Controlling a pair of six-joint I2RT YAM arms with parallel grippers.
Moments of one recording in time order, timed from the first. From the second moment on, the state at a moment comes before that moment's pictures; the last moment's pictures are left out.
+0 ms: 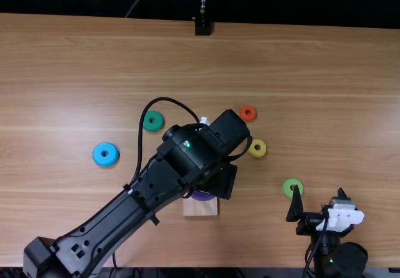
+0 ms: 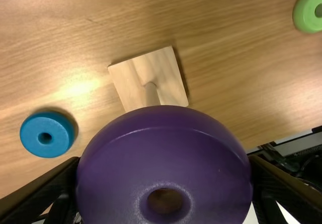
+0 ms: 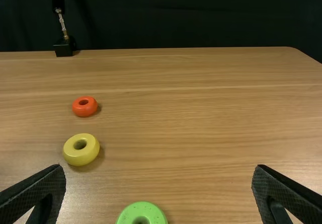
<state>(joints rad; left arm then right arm) -0.82 1.80 1.83 -1.40 0.03 -0.58 -0.05 0.01 0.08 -0.26 0.00 -0.03</state>
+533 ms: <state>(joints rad) -0.82 1.80 1.83 -1.40 0.03 -0.58 -0.05 0.01 0.08 -0.26 0.00 -0.03</state>
